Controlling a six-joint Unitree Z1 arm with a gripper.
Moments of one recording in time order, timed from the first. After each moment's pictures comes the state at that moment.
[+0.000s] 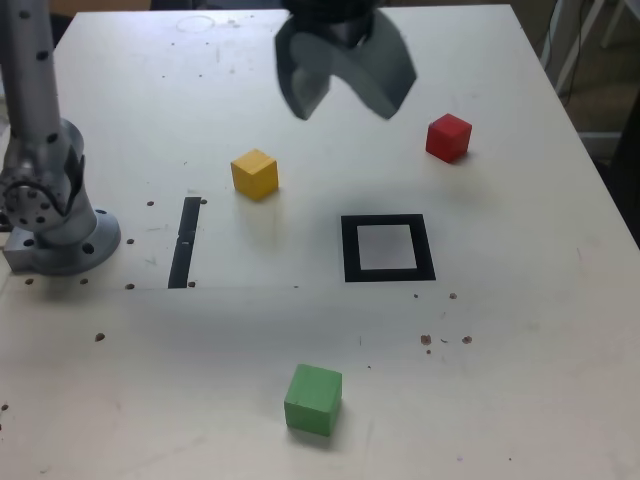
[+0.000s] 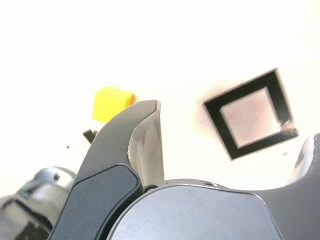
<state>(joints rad) 0.12 1.82 -1.57 1.32 0.22 0.58</state>
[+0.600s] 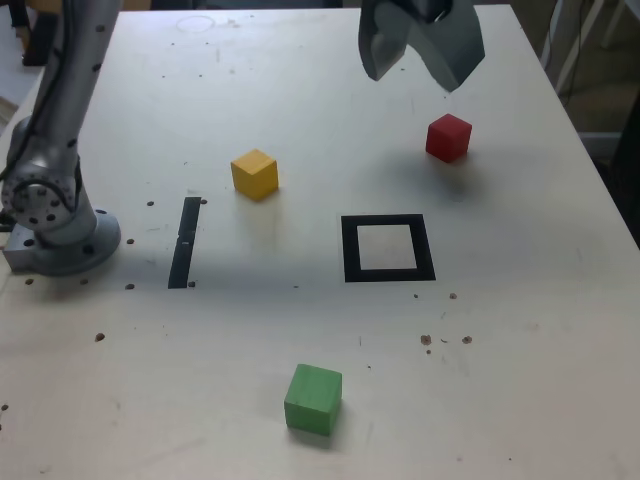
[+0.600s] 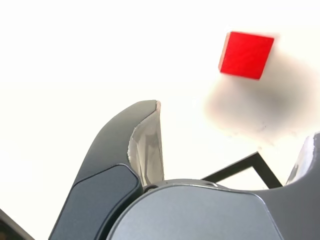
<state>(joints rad) 0.25 2.14 -1.99 1.42 0.30 0.89</state>
